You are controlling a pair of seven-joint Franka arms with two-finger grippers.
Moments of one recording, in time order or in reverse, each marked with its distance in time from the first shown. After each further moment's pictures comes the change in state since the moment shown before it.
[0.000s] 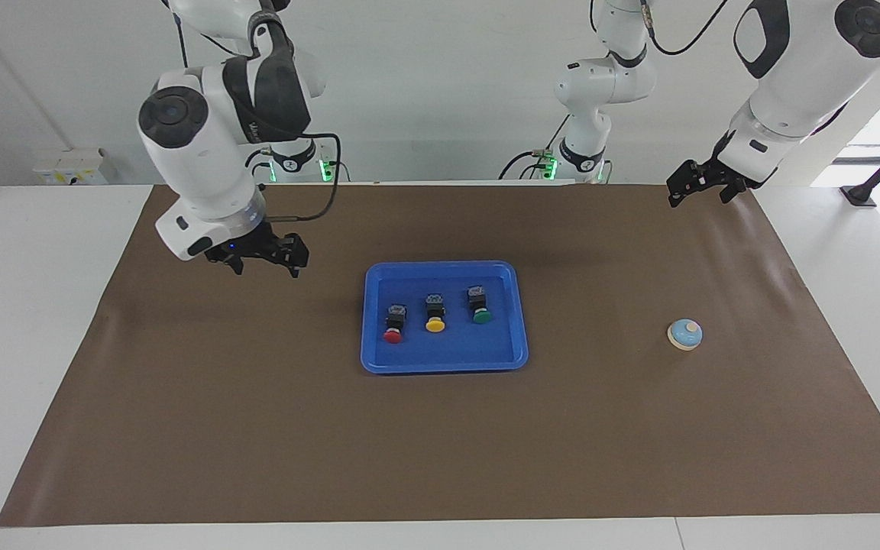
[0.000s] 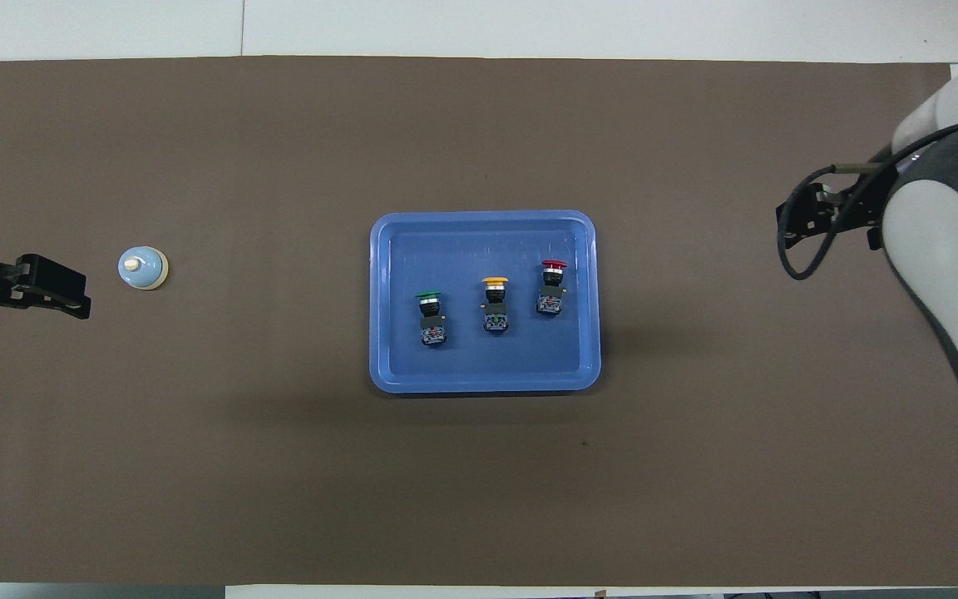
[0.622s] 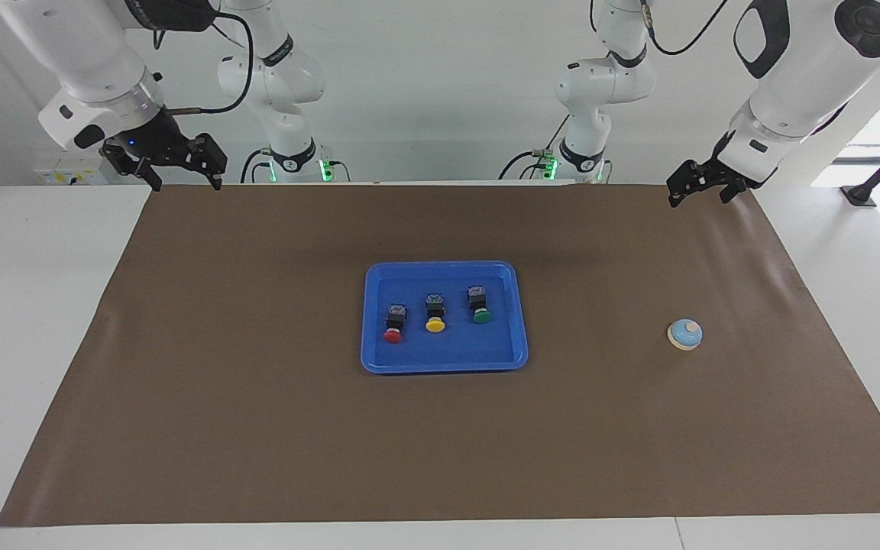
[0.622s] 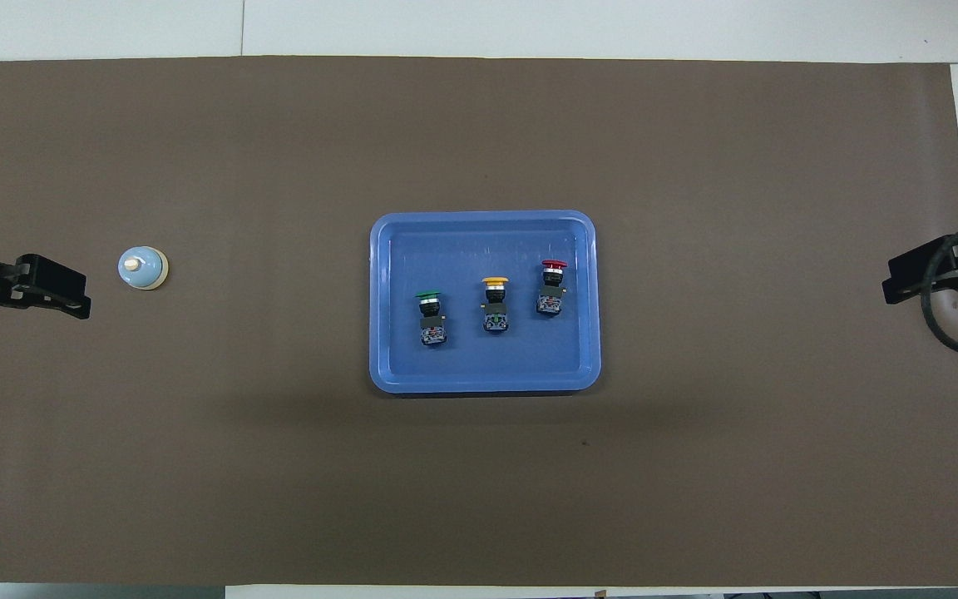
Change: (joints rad) left arm 0.000 0.000 0.000 0.000 0.000 0.000 0.000; right arm -0.064 -0.170 0.013 -0.014 0.000 -0.165 -0.066
